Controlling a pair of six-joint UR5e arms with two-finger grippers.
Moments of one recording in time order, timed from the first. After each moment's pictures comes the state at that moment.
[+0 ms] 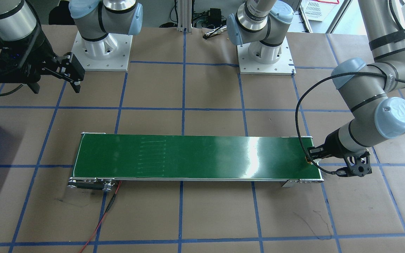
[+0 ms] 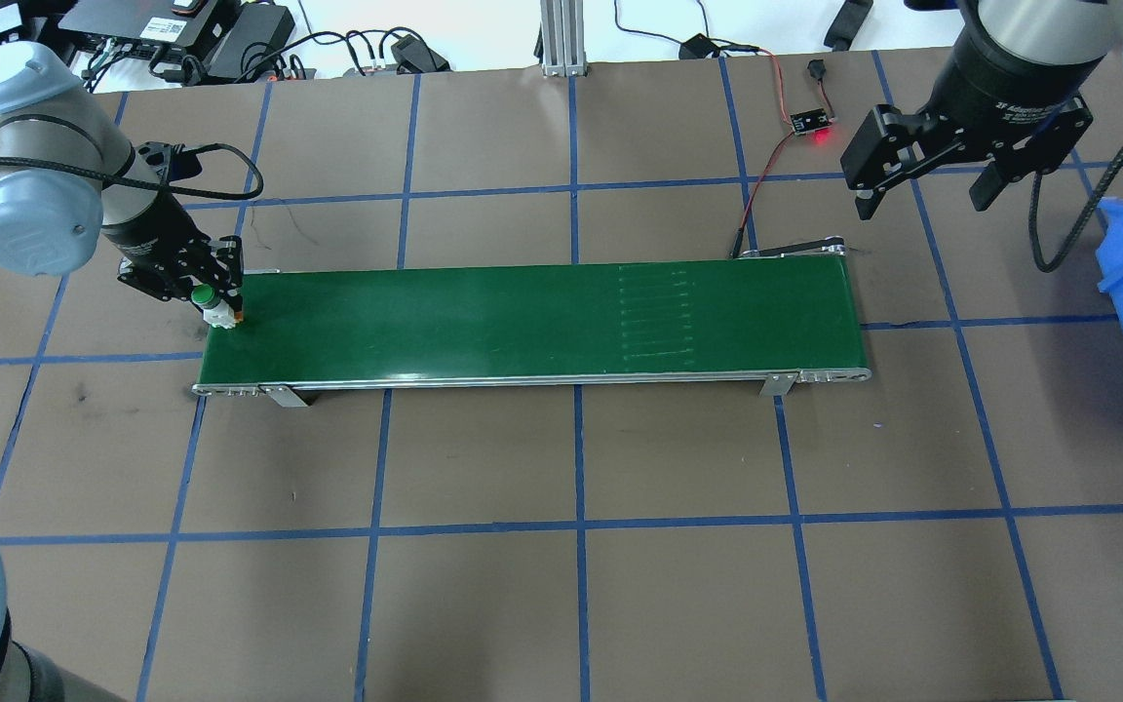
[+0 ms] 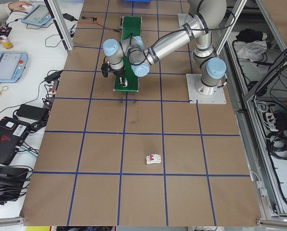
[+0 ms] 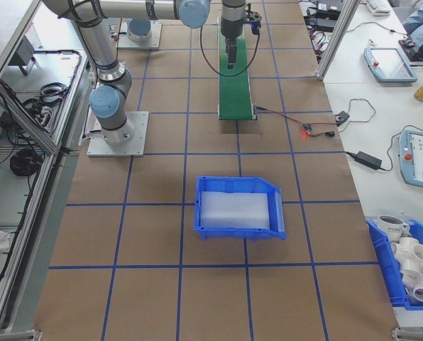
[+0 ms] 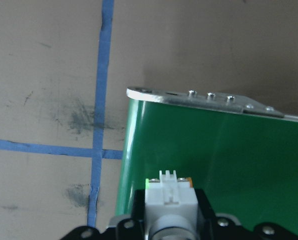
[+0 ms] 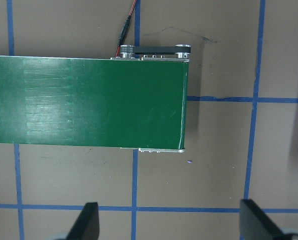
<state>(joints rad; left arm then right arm) -1.25 -1.91 -1.72 -1.21 1.56 0.17 1.48 -1.59 1.56 -1.56 -1.58 -0.12</state>
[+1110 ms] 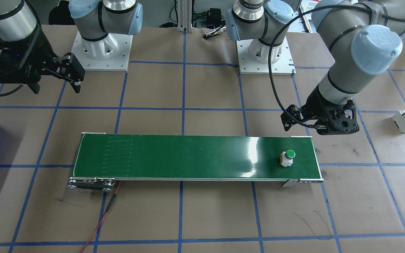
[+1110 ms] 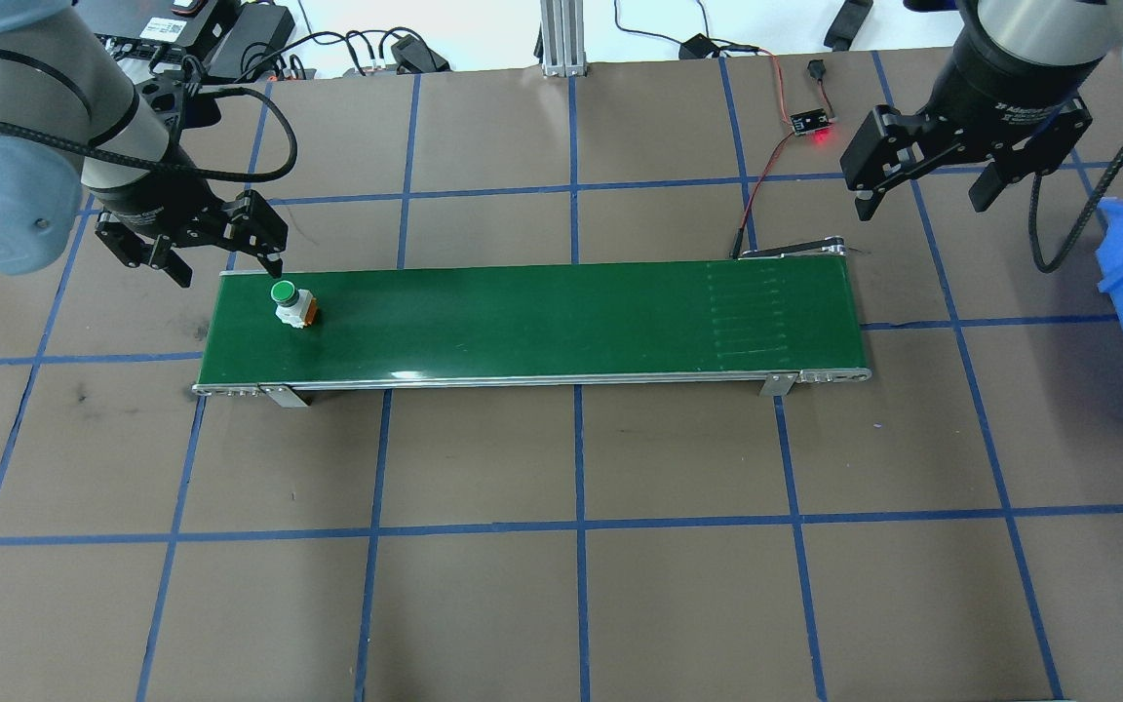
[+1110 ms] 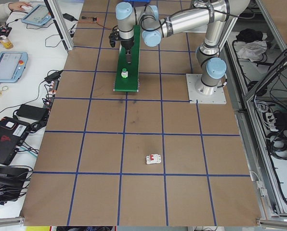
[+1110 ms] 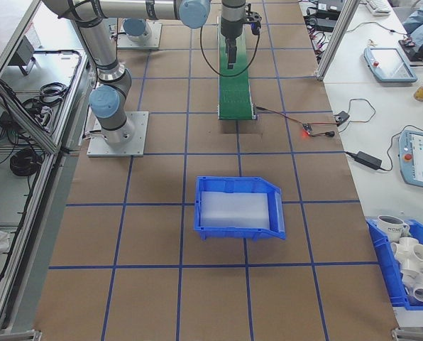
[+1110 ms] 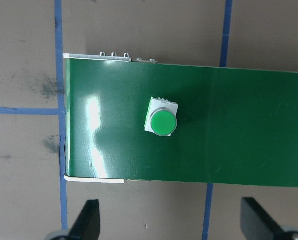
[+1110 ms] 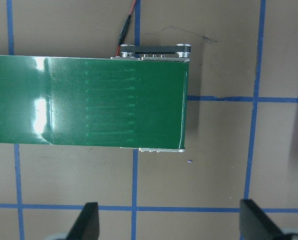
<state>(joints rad) -1.40 -1.66 -1.72 -1.36 1.57 0.11 1.48 -1.59 1.56 -1.55 -1.58 -0.12</state>
